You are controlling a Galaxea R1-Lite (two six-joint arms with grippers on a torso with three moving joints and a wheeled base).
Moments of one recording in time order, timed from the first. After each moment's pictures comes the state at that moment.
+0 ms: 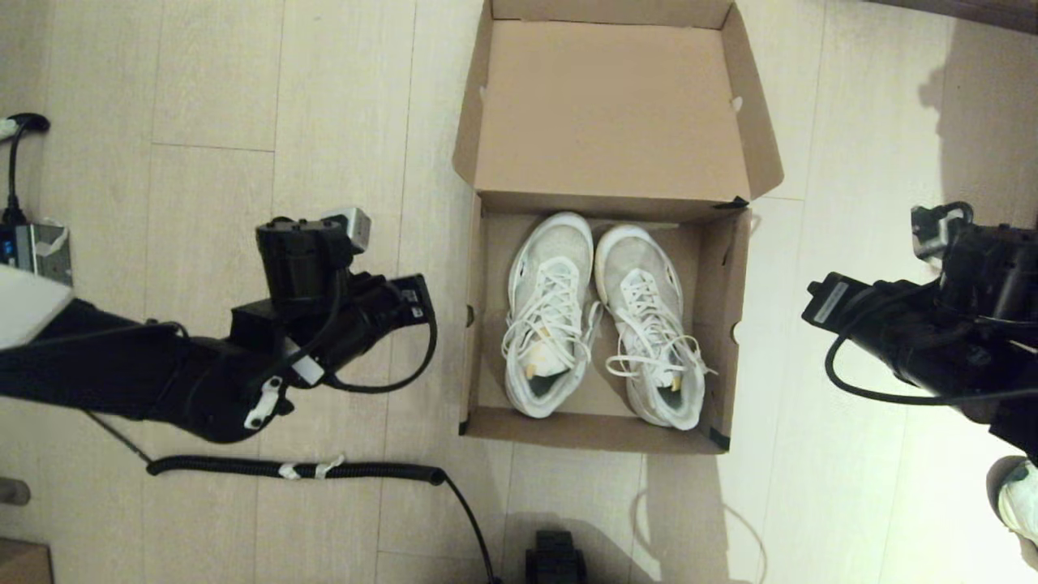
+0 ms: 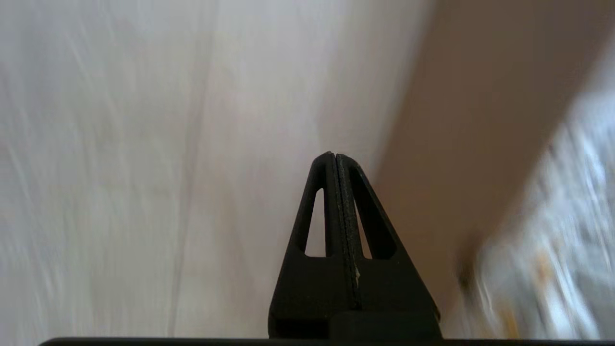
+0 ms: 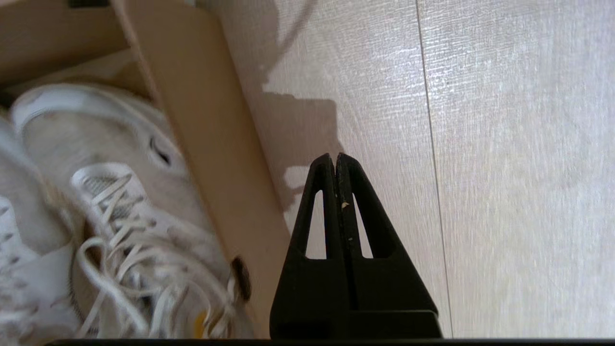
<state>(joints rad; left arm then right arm) -0.41 1.89 -1.04 -0.71 0.21 -0.22 0.18 1.62 -0.72 -0.77 -0.23 0.38</state>
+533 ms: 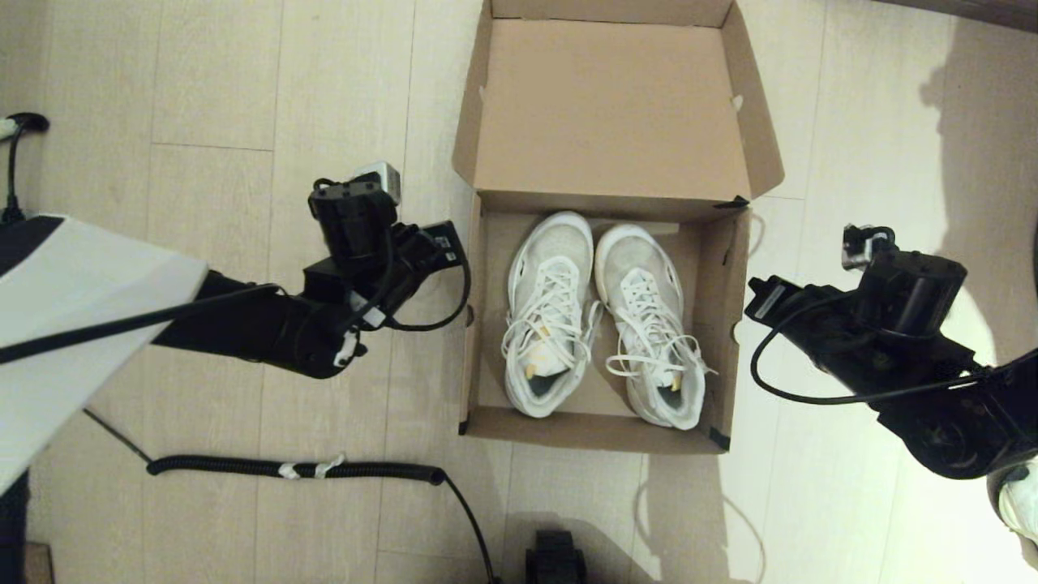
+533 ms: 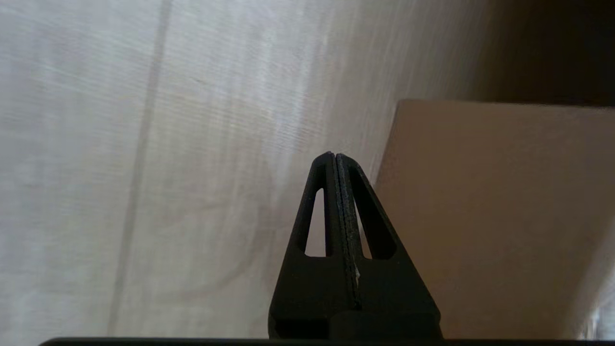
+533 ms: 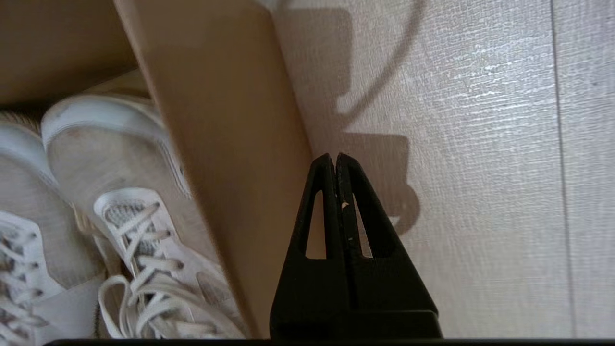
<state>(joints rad) -0.43 2.10 -1.39 -0.78 0.21 -0.22 0.19 1.88 -0.76 -1.11 -0.12 0.45</state>
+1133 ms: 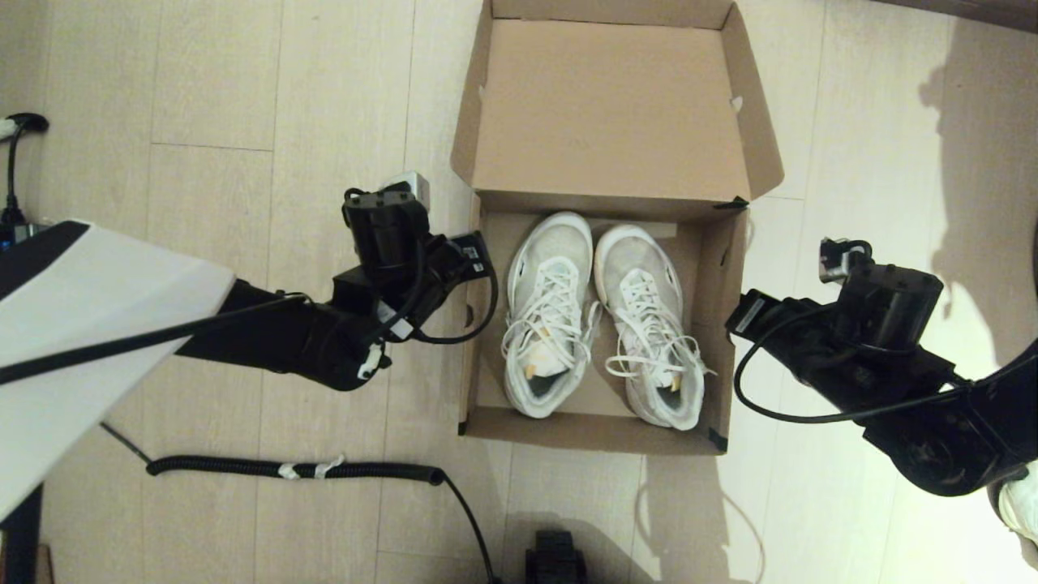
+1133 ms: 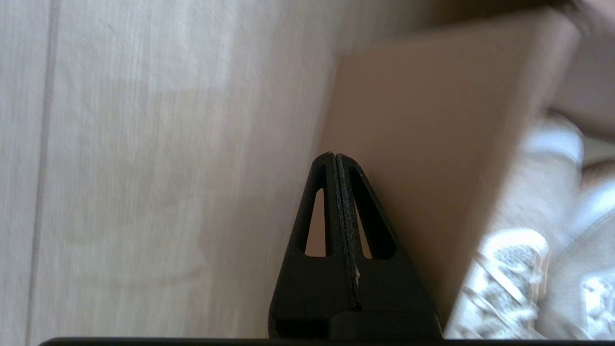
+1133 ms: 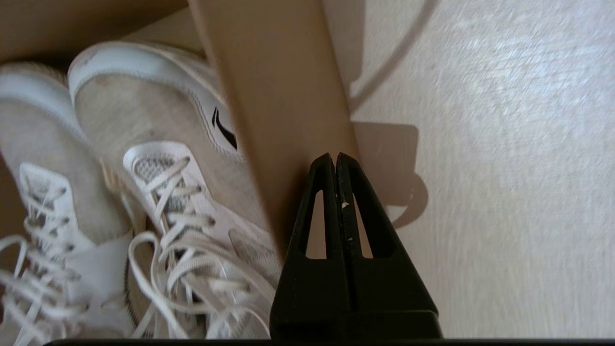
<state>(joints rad) -0.51 2.10 -1.37 -0.76 0.25 -0.25 0.26 1.88 -0.71 -1.12 -0.12 0.47</state>
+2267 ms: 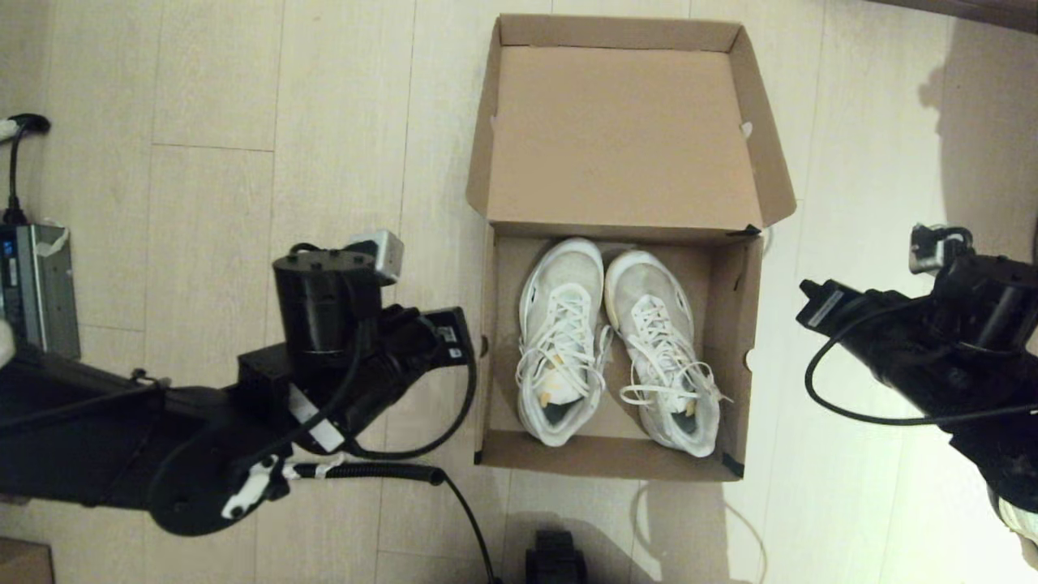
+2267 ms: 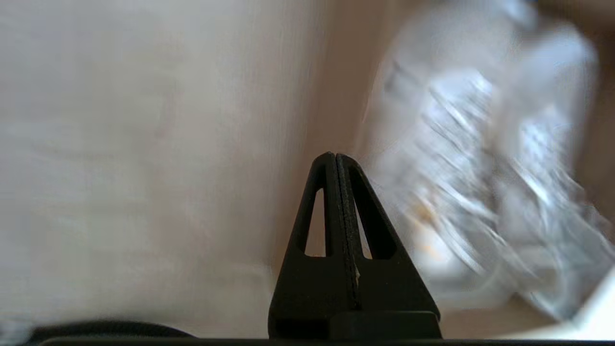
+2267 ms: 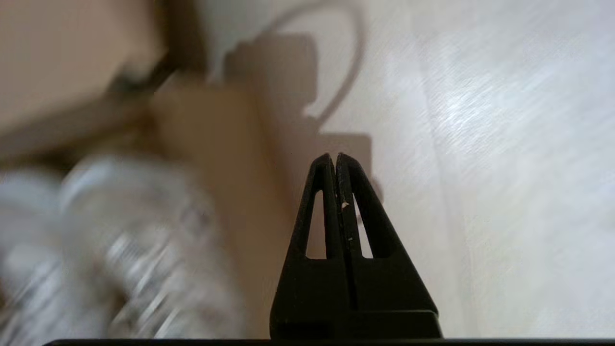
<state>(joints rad) -0.60 1.77 -0.87 -0.76 0.34 -0.27 0.11 1.74 -0.64 -1.12 -0.12 0.40</state>
